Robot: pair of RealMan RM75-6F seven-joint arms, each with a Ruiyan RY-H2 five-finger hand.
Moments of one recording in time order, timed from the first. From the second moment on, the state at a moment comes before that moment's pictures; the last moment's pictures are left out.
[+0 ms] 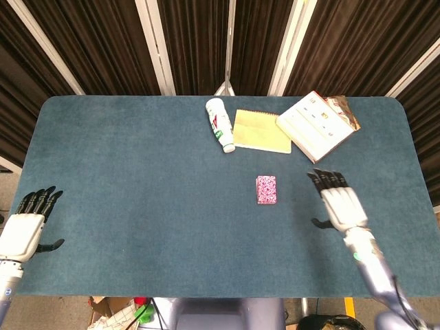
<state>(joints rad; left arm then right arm) -0.17 -1.11 -0.02 -1.68 1.42 1.34 0.17 0.51 -1.11 0.21 -1.94 -0.94 1.05 -0.52</state>
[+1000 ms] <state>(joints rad) -0.18 -1.10 -0.01 -1.68 1.41 1.31 0.13 1.04 -1.49 0.27 -1.62 -0.06 1.04 -0.92</state>
